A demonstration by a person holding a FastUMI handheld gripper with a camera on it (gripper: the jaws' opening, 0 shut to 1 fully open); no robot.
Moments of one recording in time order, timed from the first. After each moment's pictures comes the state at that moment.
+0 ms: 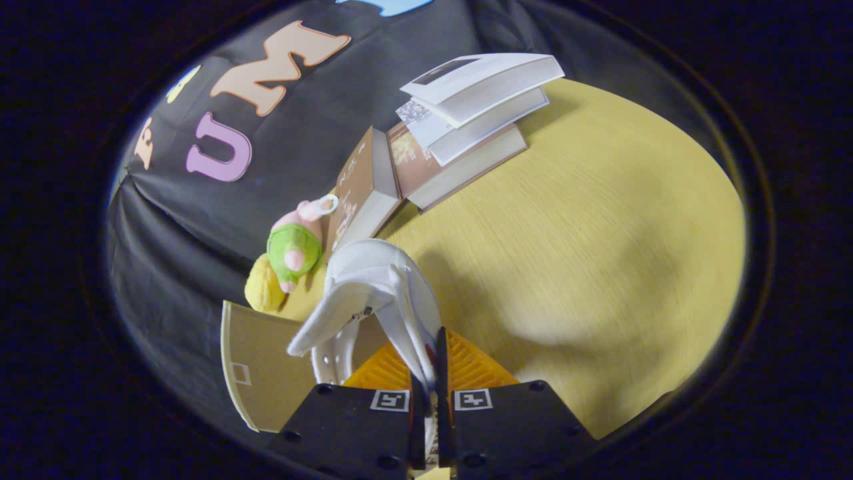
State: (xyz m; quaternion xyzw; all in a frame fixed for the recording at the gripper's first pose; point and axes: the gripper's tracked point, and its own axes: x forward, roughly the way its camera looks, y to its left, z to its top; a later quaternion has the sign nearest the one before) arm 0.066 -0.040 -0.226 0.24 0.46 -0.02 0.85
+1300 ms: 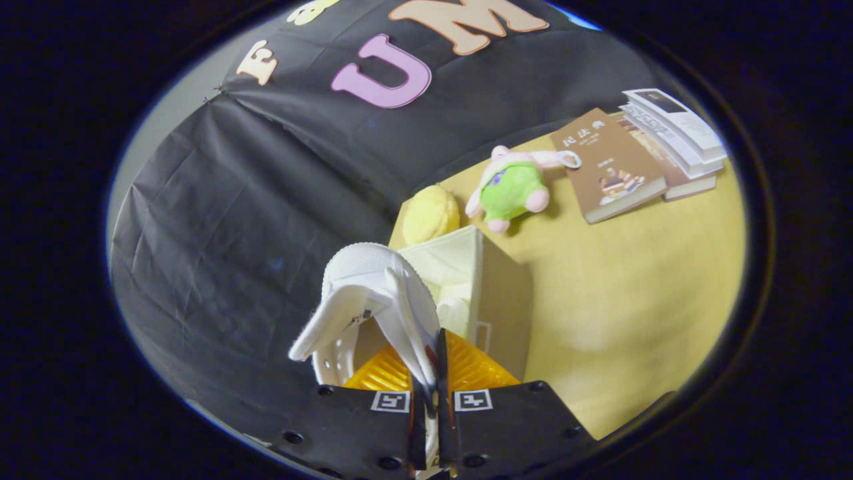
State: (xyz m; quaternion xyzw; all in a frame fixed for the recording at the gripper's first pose) arm 0.014 0.288 -0.127 0.19 0.49 0.22 0.82
